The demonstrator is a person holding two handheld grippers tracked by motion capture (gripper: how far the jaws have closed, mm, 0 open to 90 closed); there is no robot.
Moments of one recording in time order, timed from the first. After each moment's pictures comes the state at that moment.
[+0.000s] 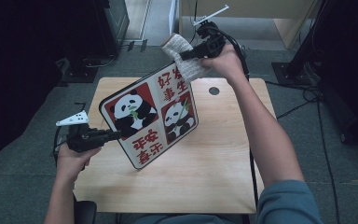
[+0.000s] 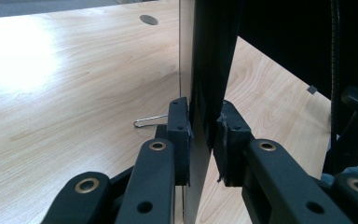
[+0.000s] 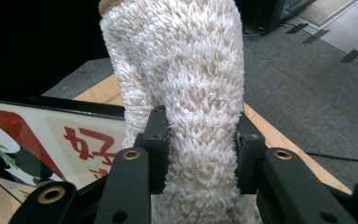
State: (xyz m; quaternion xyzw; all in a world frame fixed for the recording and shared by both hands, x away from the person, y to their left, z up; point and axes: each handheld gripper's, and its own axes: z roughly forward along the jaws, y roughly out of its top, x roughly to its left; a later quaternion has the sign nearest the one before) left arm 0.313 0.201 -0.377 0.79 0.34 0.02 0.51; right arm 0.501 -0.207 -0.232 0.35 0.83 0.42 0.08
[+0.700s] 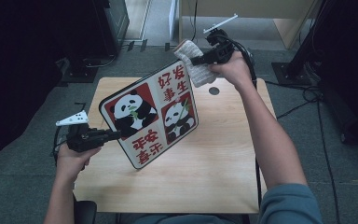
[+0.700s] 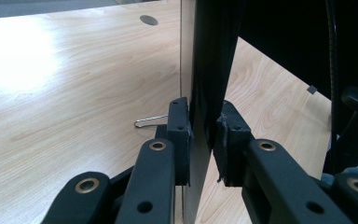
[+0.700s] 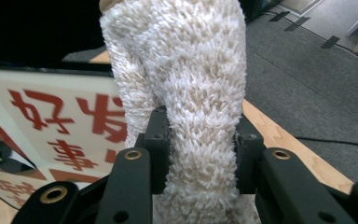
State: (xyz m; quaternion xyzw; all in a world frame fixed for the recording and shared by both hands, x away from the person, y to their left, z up) left arm 0.314 0.202 -0.377 0.79 0.34 0.02 0.51; right arm 0.501 -0.233 -0.256 0.37 0.83 0.41 0.10
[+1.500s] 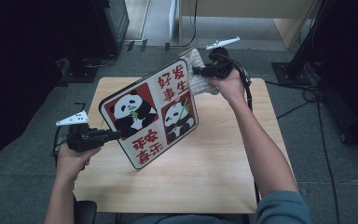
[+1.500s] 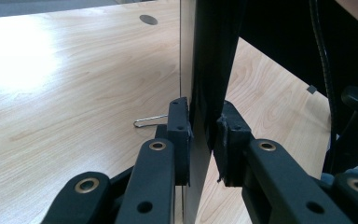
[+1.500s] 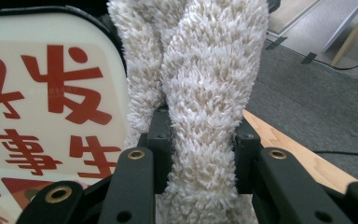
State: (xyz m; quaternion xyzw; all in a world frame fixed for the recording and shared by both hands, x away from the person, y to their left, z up) left arm 0.314 0.201 -0.377 0.79 0.34 0.02 0.51; right arm 0.488 -0.238 -0.308 0.39 0.79 0.45 0.14
